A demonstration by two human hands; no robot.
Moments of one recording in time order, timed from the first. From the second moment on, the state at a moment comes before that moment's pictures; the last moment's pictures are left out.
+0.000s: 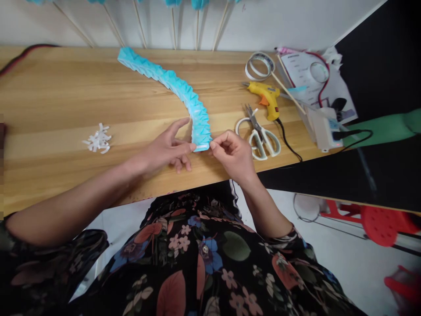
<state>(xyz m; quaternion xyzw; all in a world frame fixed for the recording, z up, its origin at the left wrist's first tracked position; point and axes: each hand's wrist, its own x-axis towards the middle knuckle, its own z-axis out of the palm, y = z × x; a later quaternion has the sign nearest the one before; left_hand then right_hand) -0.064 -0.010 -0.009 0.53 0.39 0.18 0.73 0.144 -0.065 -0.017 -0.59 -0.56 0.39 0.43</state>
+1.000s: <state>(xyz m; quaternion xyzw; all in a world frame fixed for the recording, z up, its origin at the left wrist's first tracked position) -0.056 -0.018 -0.020 0.51 0.36 0.30 0.72 0.126 -0.063 -0.037 -0.50 -0.55 0.50 0.44</state>
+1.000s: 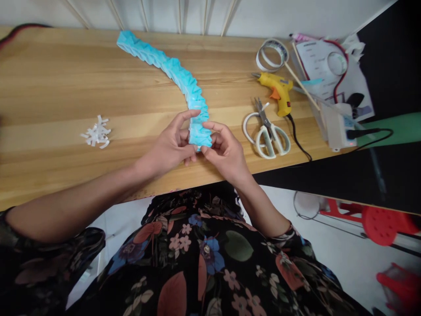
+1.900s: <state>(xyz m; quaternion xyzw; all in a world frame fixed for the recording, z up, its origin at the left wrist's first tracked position) -0.060 -0.010 -0.030 0.56 0.34 0.29 0.70 0.131 -0.054 -0.043 -0.47 -0.56 0.53 0.42</state>
